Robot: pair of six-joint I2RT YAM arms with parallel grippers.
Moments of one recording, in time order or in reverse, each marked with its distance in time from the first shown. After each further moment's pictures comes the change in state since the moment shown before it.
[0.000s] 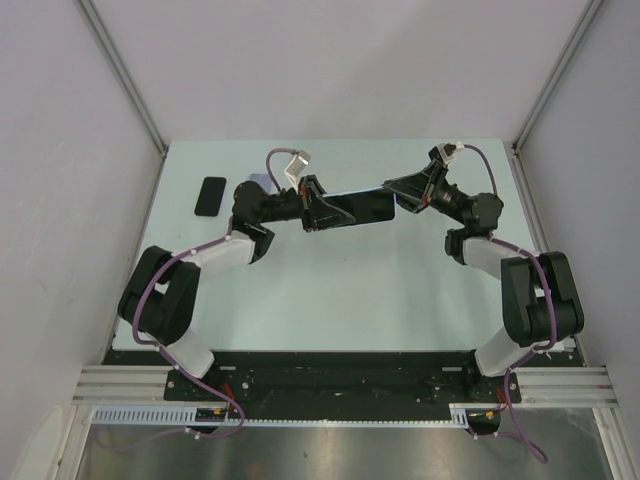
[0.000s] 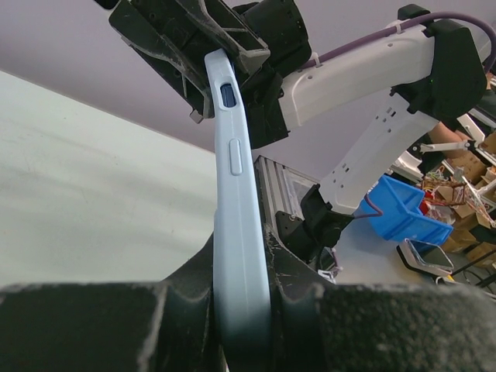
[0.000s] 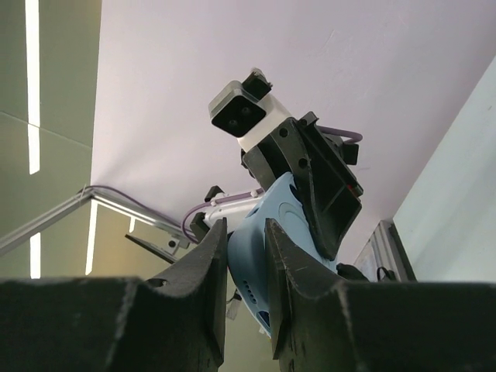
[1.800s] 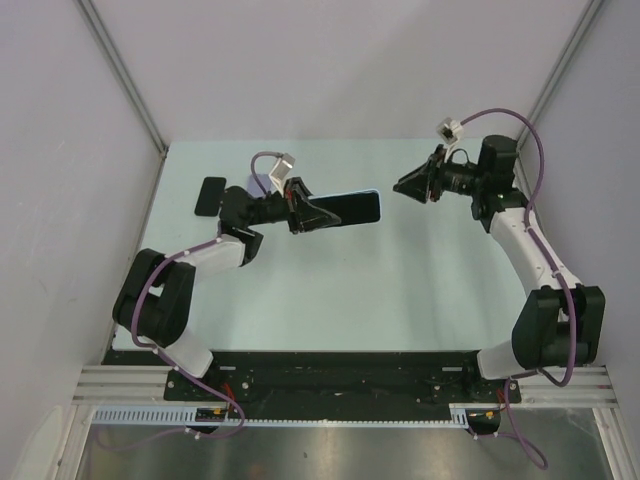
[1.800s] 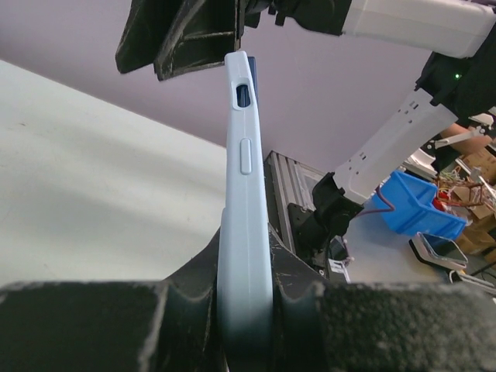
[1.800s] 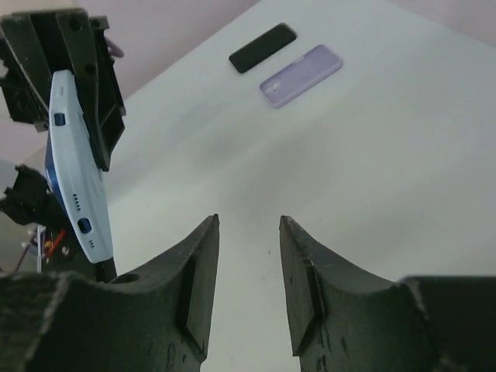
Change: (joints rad) left arm 0.086 -0.020 -0.074 0.085 0.027 -0.006; right arm -0.094 -0.169 0.357 -1.341 -0.109 -1.646
